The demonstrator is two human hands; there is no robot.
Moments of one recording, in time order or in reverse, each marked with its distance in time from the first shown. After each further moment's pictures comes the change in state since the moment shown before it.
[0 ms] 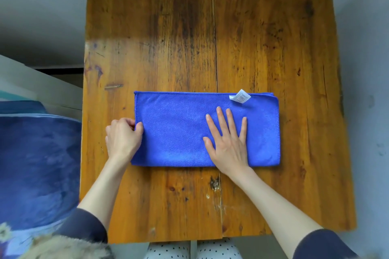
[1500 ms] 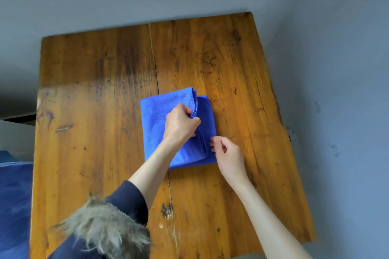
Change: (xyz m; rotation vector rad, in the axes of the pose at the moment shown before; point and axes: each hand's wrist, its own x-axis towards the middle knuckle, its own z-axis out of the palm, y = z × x) left_hand -0.074 0.247 0.066 -0.419 -0.332 0.214; right_hand -0.020 0.114 -0.051 1.123 0.083 0.586
